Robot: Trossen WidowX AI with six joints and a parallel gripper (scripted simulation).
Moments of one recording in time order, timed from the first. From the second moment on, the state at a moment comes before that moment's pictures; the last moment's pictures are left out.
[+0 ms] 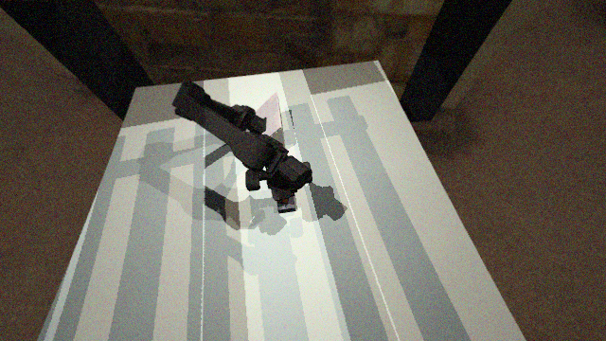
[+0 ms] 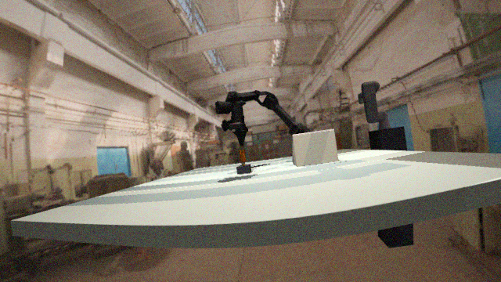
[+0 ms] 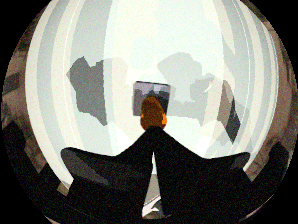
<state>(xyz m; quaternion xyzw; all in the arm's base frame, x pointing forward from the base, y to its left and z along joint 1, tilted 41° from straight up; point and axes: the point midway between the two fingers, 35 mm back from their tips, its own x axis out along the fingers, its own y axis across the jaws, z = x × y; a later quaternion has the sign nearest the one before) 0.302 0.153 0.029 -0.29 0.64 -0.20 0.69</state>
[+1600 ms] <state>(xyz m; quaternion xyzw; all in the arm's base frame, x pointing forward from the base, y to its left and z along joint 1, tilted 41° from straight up) 0.297 0.196 0.077 -0.29 0.63 -0.19 0.69</state>
